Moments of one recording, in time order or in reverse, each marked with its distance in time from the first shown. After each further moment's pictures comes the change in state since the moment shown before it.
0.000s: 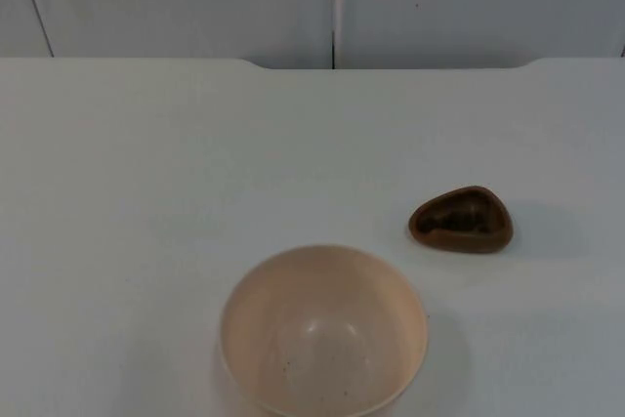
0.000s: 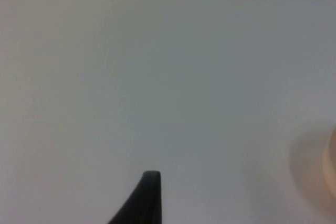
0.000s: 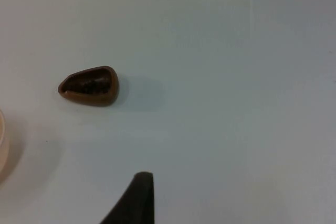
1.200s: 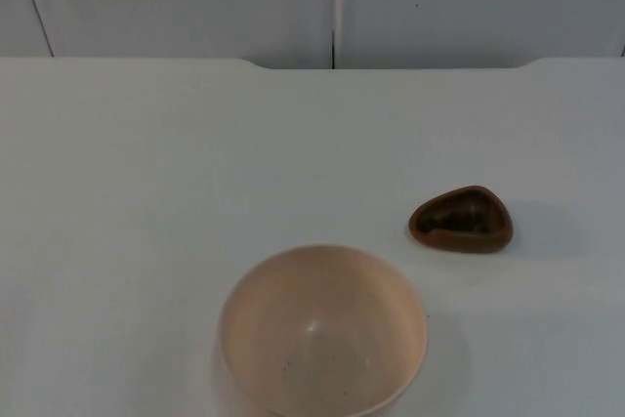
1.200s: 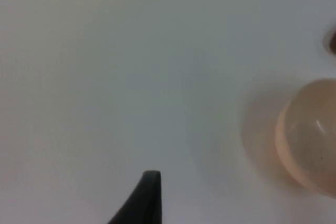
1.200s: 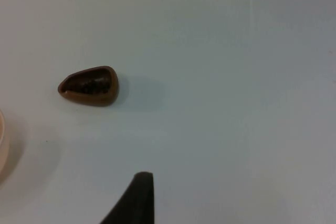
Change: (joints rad) right arm 0.000 0.000 0.000 0.000 0.000 0.000; left arm 0.001 0.538 -0.108 -0.205 -0.084 0.152
